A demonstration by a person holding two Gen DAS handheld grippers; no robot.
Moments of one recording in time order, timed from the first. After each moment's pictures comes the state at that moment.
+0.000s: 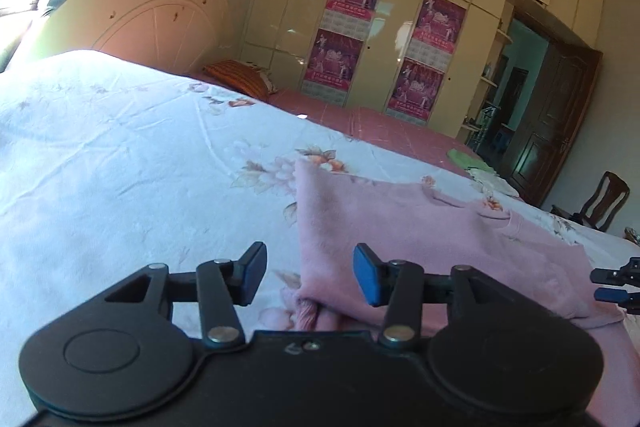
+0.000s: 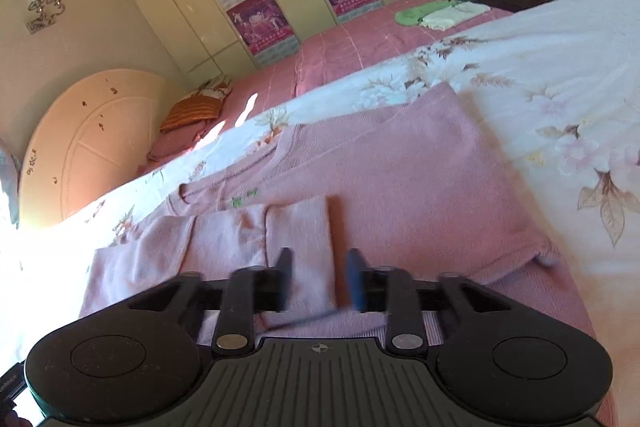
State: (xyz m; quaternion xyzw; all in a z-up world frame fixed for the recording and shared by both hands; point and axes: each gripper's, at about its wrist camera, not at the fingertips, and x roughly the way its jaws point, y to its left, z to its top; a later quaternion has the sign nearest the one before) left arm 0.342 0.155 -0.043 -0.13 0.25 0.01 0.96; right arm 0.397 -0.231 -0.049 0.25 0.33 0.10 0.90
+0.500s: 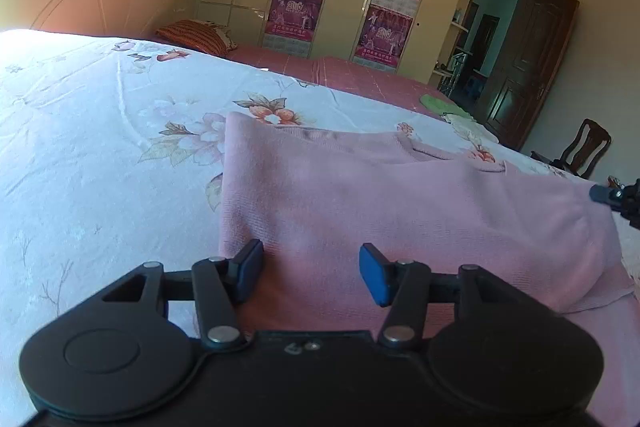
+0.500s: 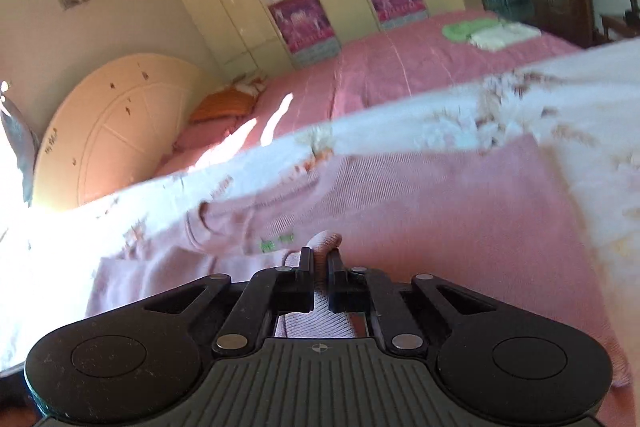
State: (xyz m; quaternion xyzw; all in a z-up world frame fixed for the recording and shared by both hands) left arm 0.409 0.132 -0.090 -0.11 0.31 -0.04 0.94; right arm 0.437 -0.215 -0.027 0.21 0.28 0.14 0.93
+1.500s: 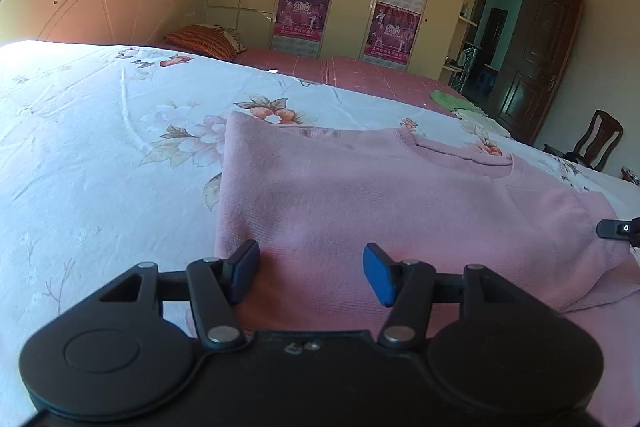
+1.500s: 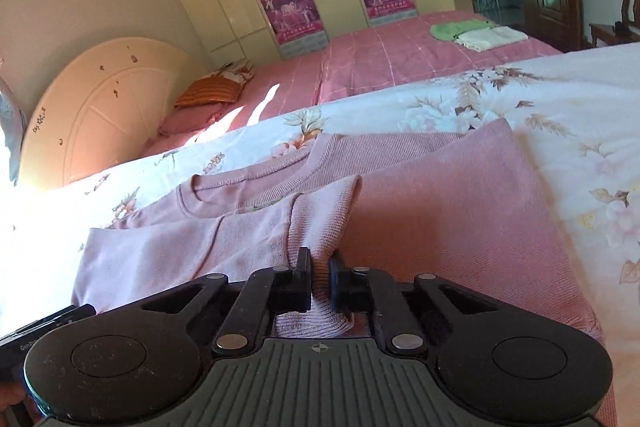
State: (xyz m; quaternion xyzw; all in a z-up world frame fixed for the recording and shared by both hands) left arm 0.408 0.119 -0.082 -0.09 0.32 -0.02 0.94; right arm 0.422 -0.197 -0.045 0.15 0.34 0.11 0.92
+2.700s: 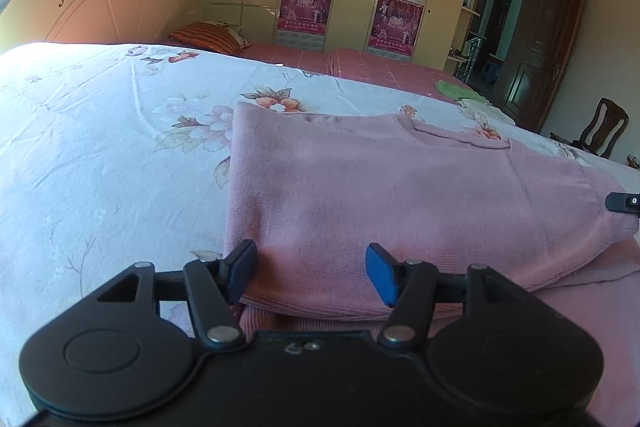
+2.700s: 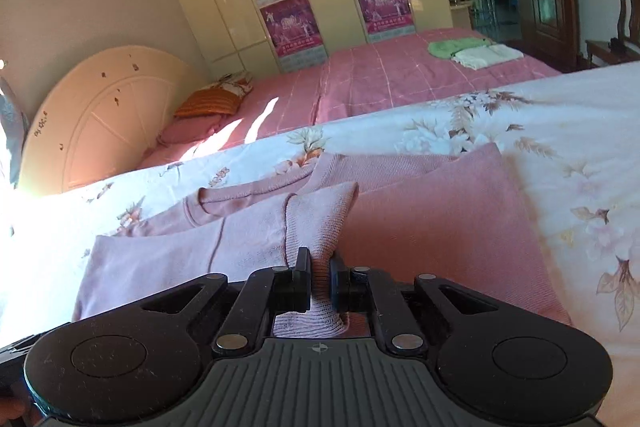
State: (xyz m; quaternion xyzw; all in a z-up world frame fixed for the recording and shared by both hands) left arm 0.389 0.114 -0.079 -0.06 0.33 -0.01 0.94; right arm 0.410 -0.199 -0.033 0.14 0.34 0.10 0.93
